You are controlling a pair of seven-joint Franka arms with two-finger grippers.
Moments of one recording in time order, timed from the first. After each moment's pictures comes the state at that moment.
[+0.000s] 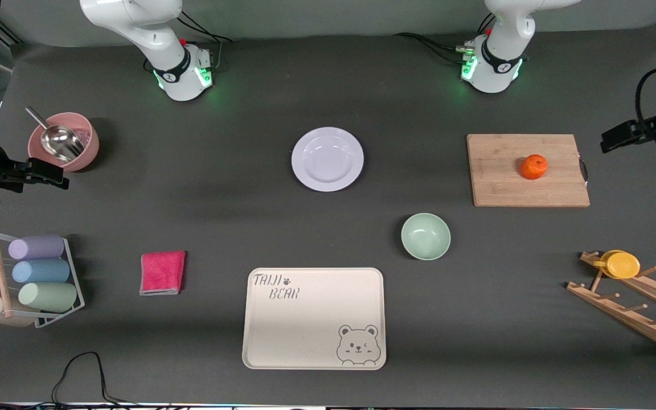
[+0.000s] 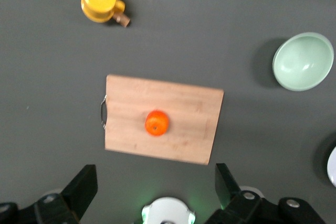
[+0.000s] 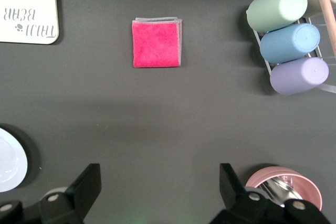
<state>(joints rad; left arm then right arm) 0.11 -0.03 -0.08 -1.59 0.06 1.39 -0.08 0.09 0.08 -0.16 -1.57 0.02 1.55 -0.09</state>
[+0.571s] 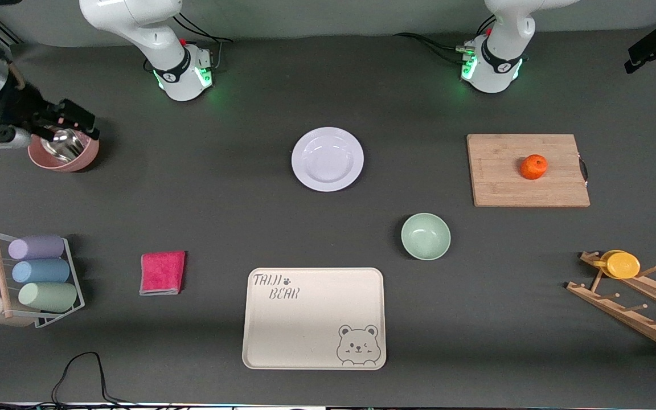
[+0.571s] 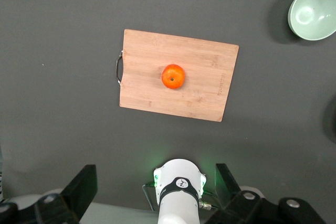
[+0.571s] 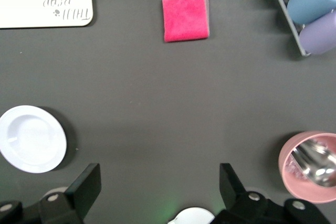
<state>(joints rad) 0.12 -0.38 -0.01 -1.85 0.06 1.32 -0.02 0.24 -0.23 -0.14 -1.83 0.02 1.55 0.15</state>
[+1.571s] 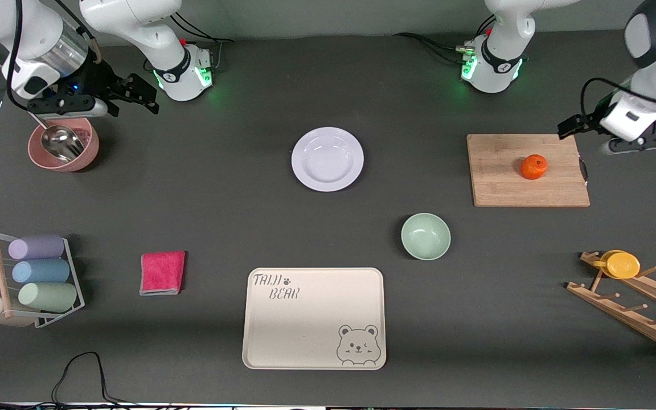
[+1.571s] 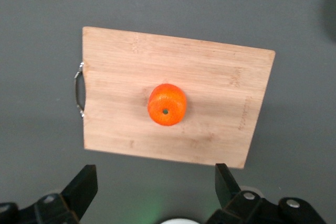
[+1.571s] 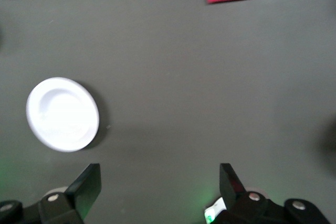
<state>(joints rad) 0.12 -0.34 0.02 -2.49 0.04 2.01 0.00 0.31 -0.40 -0.09 -2.13 0.15 1.67 0.25</state>
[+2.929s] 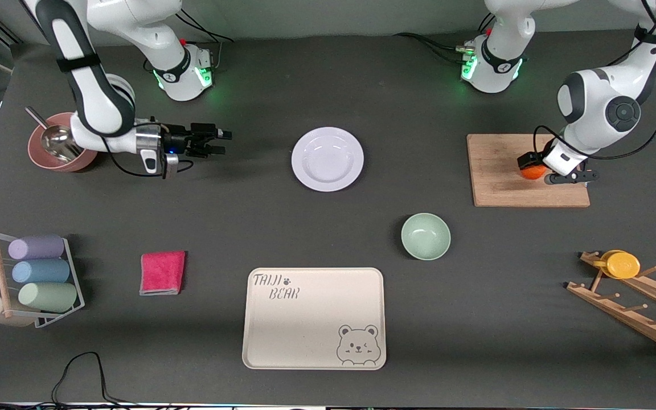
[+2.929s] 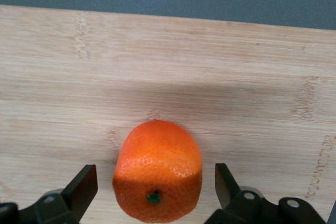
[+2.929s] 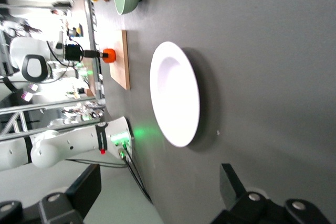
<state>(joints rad) 0.14 0.02 0.03 -2.69 0.04 2.57 0.06 0.27 0.01 -0.20 -2.68 1.31 1.97 -1.00</state>
